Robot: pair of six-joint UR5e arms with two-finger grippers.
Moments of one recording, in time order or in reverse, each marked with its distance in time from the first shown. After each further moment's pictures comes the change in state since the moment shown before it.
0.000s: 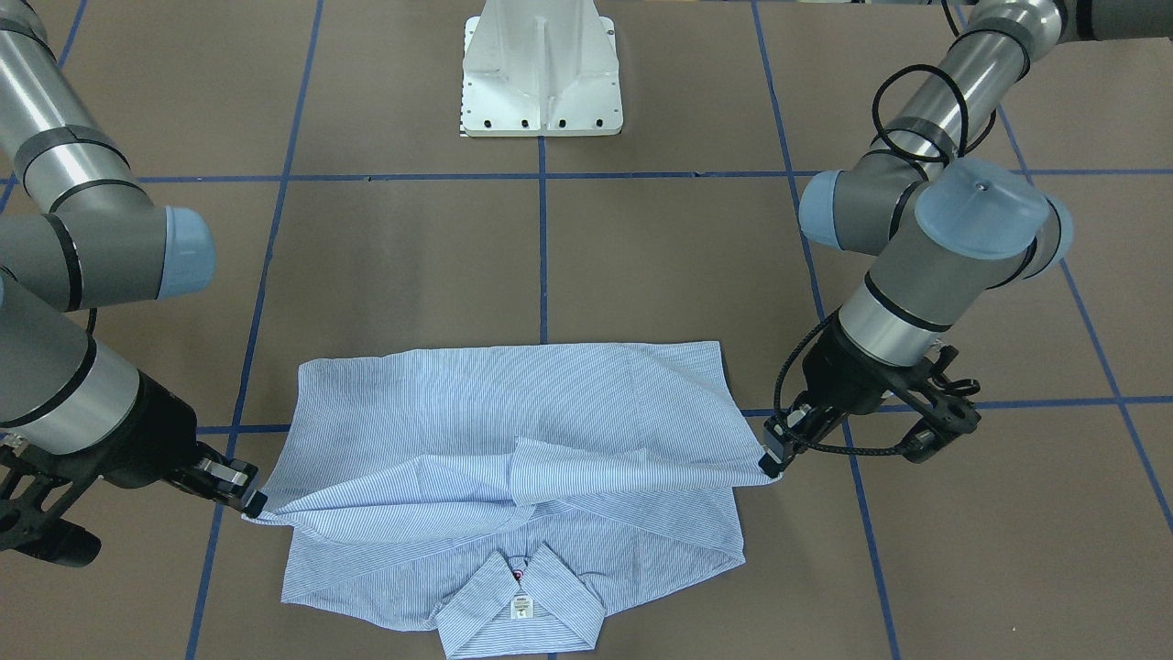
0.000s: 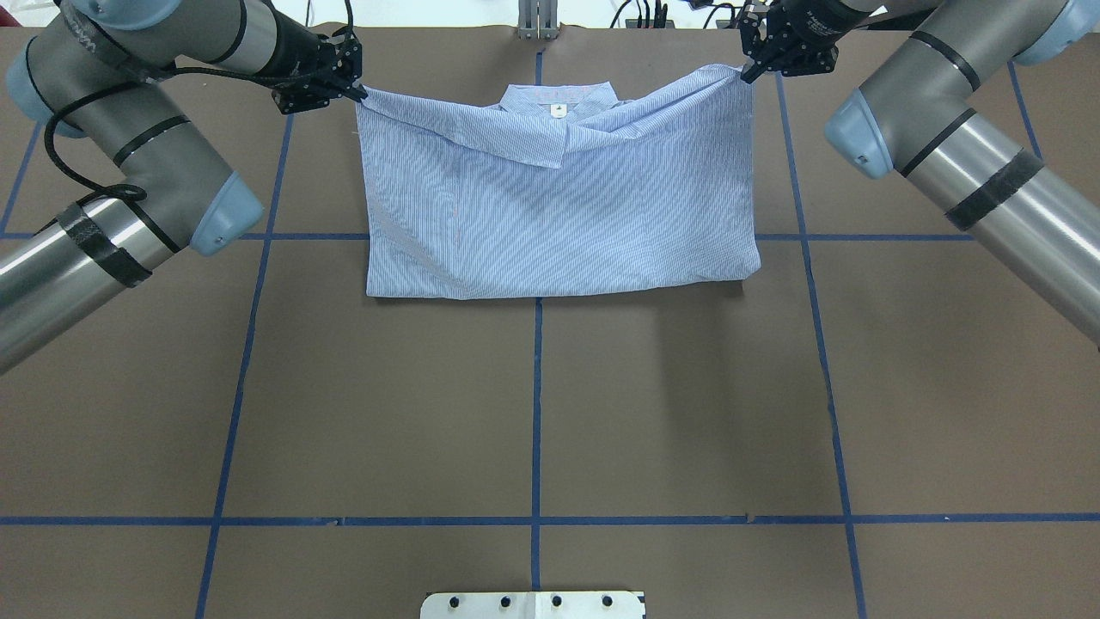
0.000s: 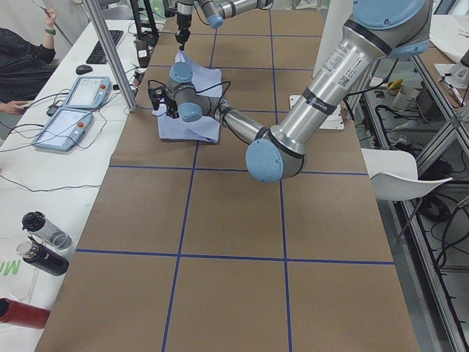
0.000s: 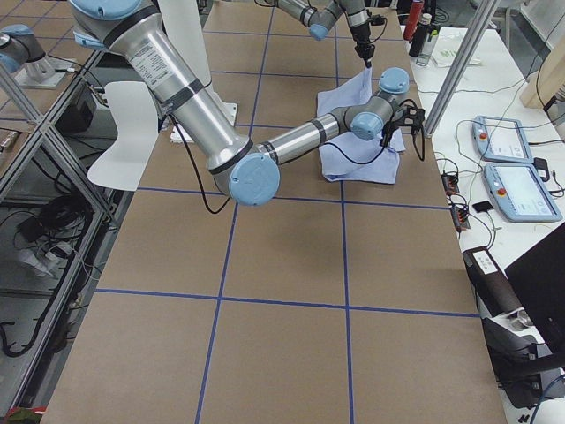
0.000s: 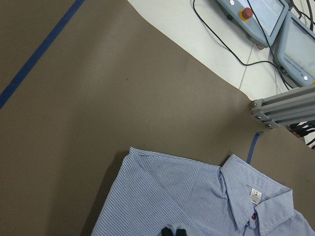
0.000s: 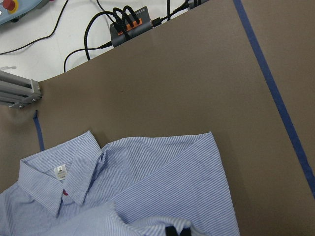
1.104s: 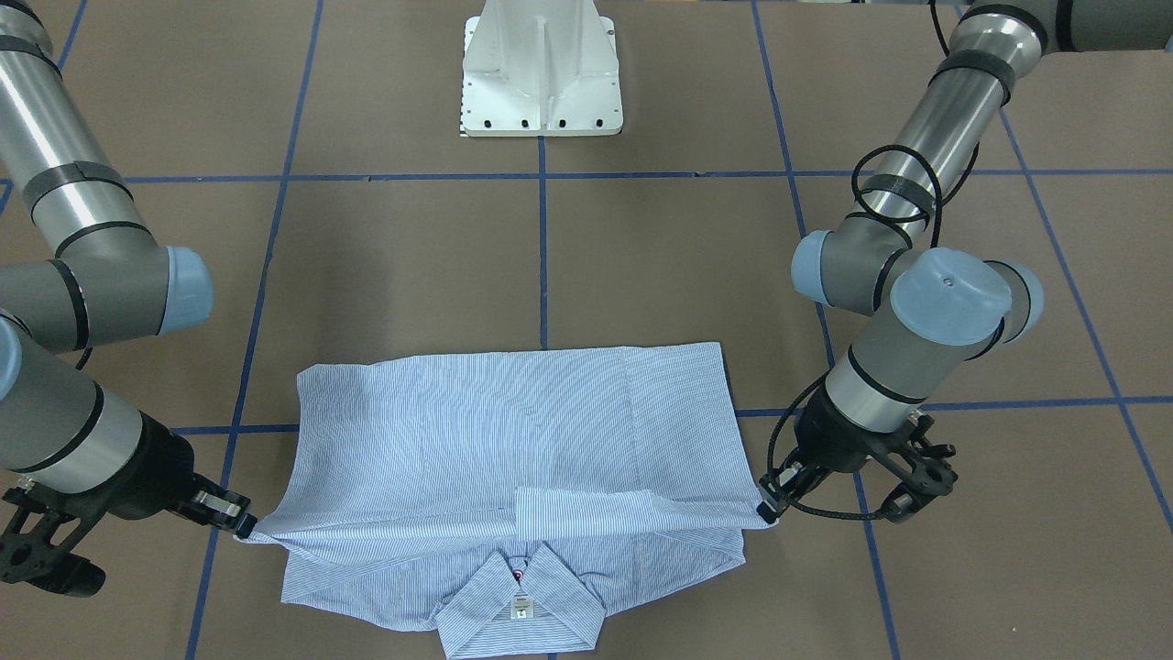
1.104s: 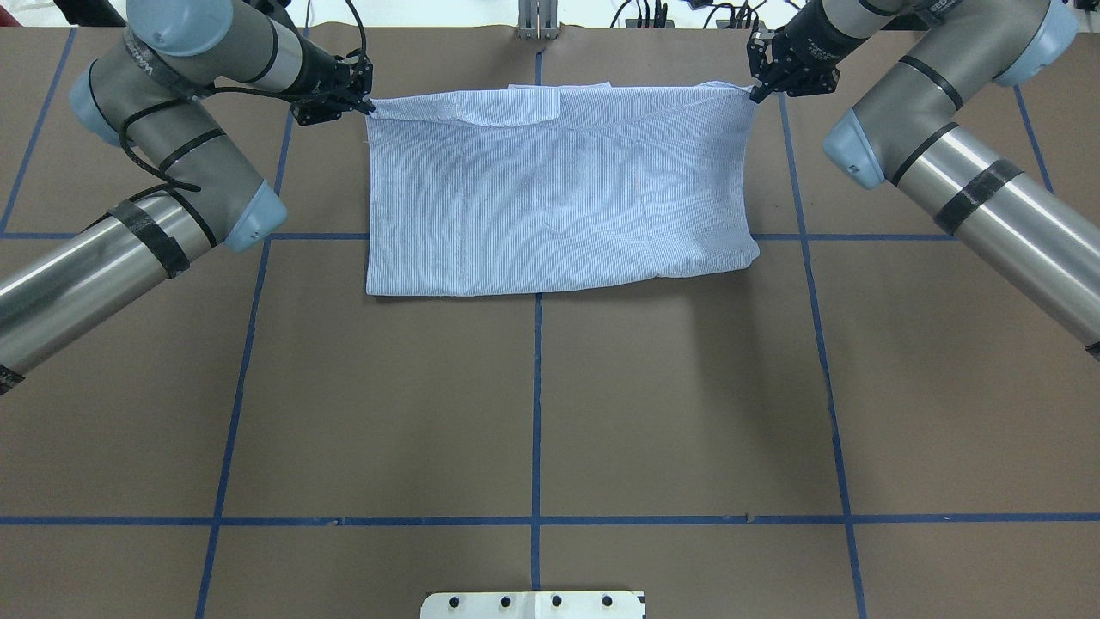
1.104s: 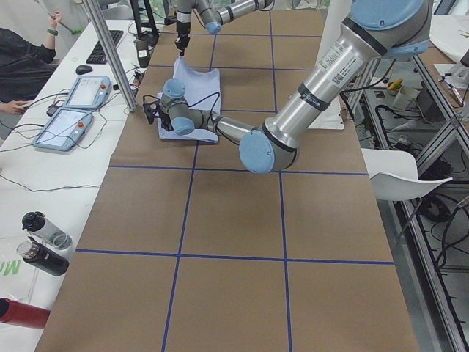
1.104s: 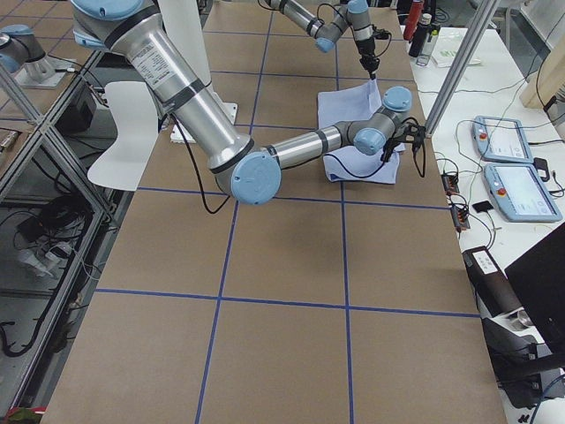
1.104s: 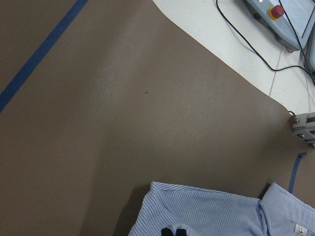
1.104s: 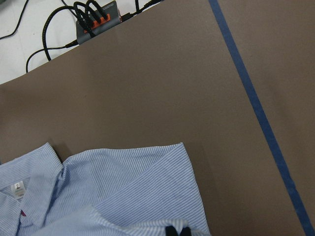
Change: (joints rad) left arm 0.020 -0.075 0.240 -0.138 0.028 0.002; right arm -0.011 0.007 -0.110 0.048 -0.011 -0.006
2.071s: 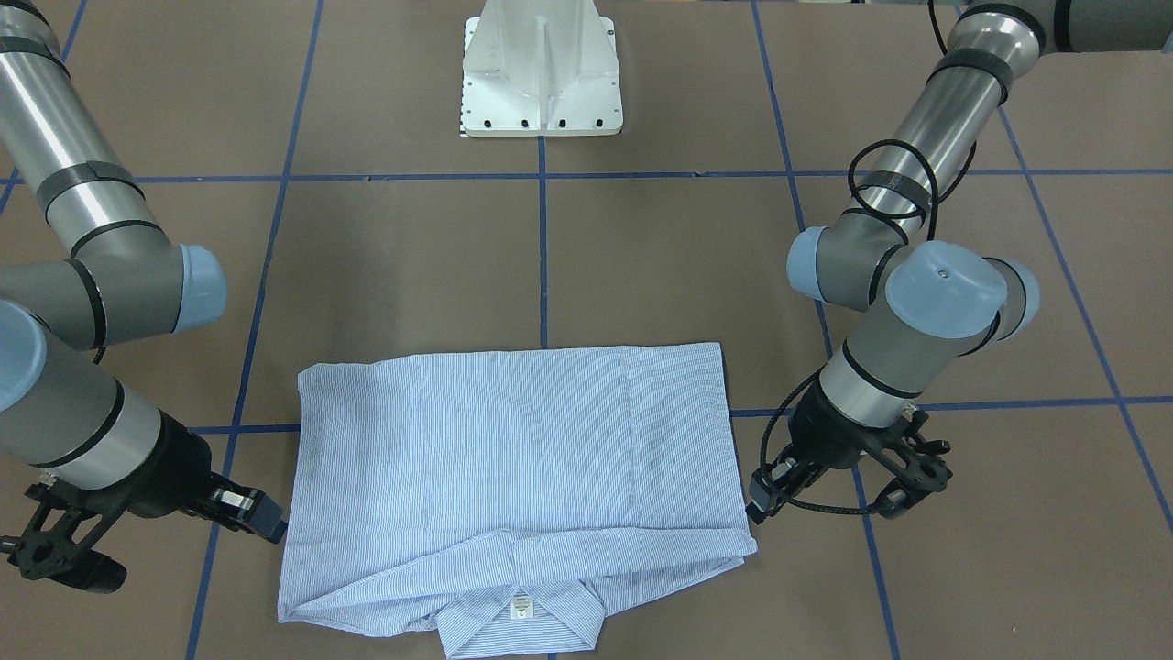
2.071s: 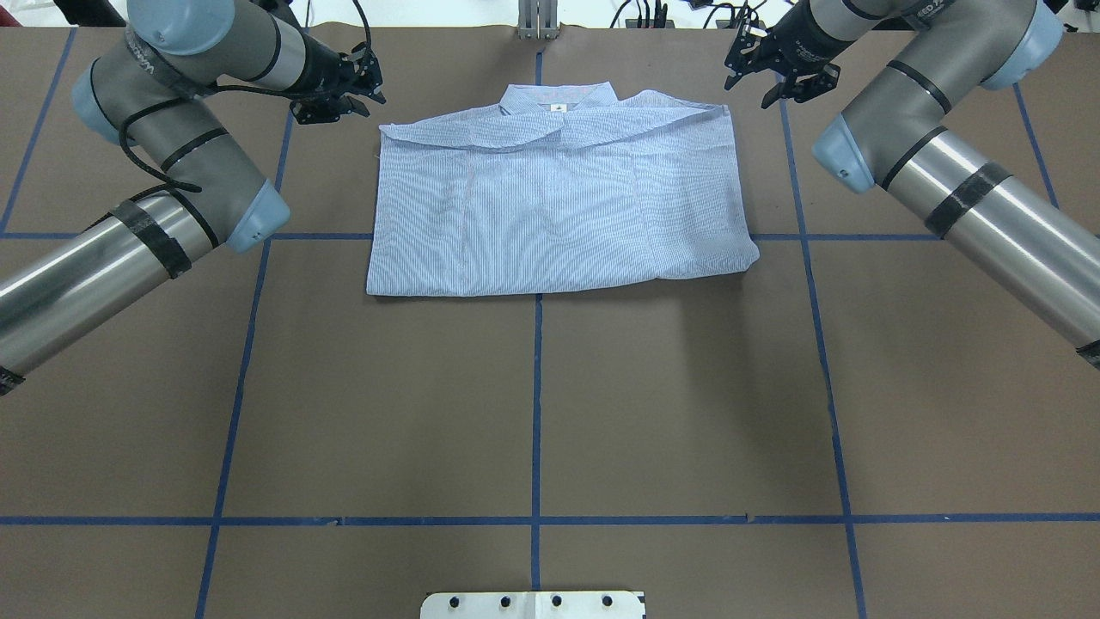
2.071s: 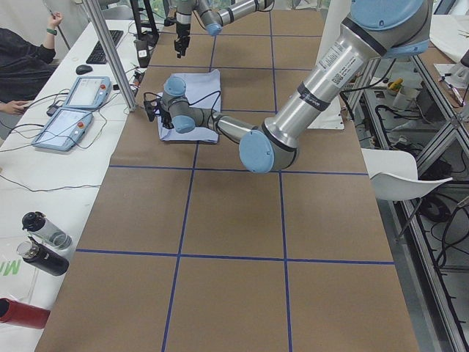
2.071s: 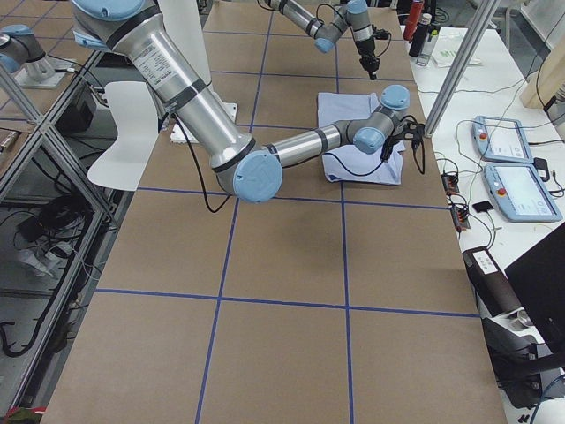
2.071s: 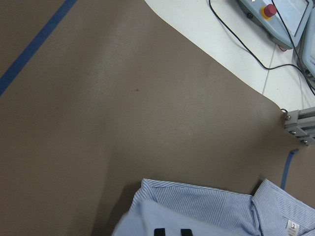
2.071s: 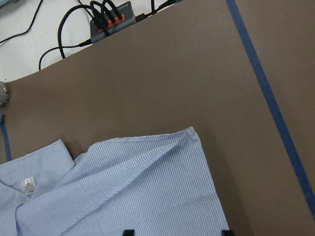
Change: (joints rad) left arm 0.001 0.003 -0.025 0.000 0.001 0.011; right arm -0.014 0.007 0.001 0.027 -0.022 -0.002
